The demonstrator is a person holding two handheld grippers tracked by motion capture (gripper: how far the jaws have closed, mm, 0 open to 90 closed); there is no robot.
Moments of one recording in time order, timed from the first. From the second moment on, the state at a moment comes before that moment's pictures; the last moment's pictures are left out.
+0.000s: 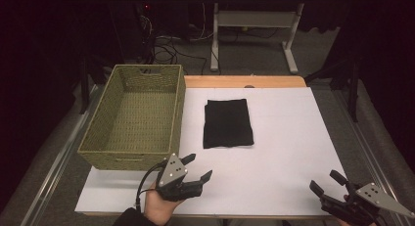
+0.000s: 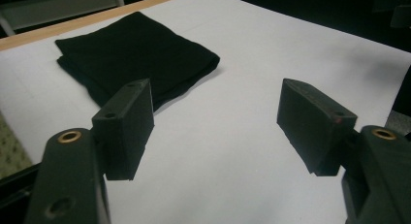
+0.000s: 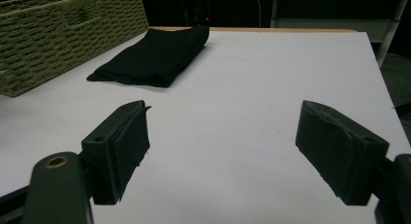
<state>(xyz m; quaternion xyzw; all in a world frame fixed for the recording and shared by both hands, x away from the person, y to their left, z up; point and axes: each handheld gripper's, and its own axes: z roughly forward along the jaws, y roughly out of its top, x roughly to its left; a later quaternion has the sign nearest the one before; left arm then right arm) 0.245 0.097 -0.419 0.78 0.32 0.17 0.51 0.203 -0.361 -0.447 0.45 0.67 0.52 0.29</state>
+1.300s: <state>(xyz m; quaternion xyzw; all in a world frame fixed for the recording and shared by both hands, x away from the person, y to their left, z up) 0.357 0.011 -0.416 0.83 0.38 0.13 0.39 0.206 -0.359 -0.448 0.44 0.67 0.52 0.28</state>
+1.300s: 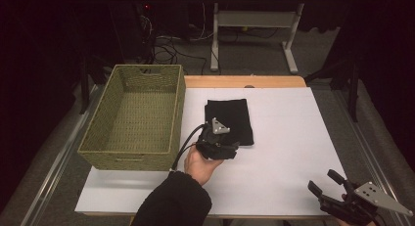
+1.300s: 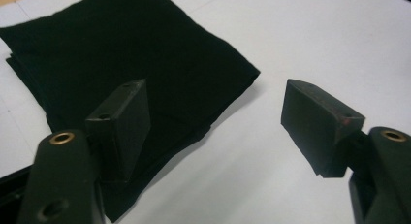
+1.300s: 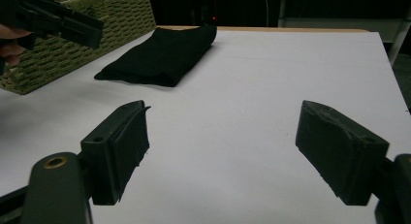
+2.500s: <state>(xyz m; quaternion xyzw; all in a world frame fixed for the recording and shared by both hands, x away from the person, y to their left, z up) 0.456 -0.006 -0.417 0.83 0.47 0.10 0.29 0.207 -0.357 -0.448 0.44 0.68 0.52 0.28</state>
